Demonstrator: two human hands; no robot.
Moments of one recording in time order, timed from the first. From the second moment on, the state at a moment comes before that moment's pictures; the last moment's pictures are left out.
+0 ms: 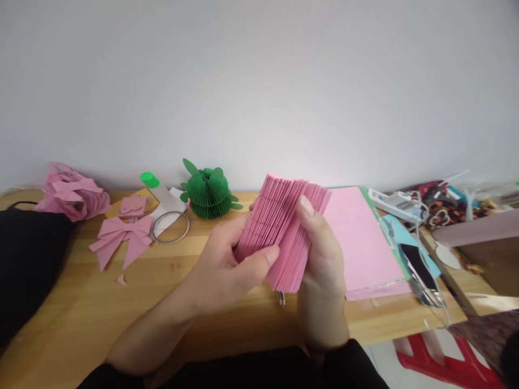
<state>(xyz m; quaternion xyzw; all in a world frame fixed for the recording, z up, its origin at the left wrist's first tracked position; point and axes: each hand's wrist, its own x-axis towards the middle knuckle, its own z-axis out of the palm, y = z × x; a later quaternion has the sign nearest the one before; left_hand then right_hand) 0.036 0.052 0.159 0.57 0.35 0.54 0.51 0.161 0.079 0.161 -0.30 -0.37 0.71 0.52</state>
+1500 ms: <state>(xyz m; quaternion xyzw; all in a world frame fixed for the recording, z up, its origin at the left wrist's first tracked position) 0.041 0.050 0.160 0.56 0.41 0.52 0.49 0.161 0.079 0.164 -0.33 -0.35 0.72 0.49</state>
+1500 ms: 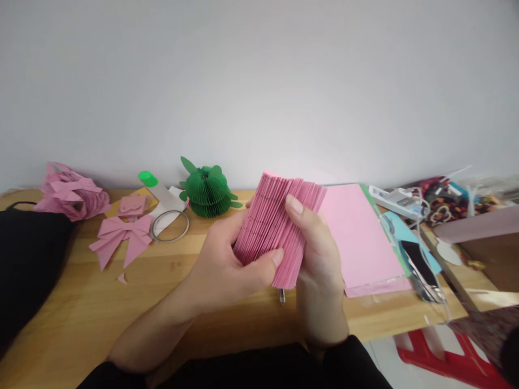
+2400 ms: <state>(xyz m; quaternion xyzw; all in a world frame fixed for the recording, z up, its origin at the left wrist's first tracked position) 0.040 0.049 0.158 0.55 0.40 0.53 0.51 0.161 0.079 0.164 -0.32 -0.37 0.72 0.50</state>
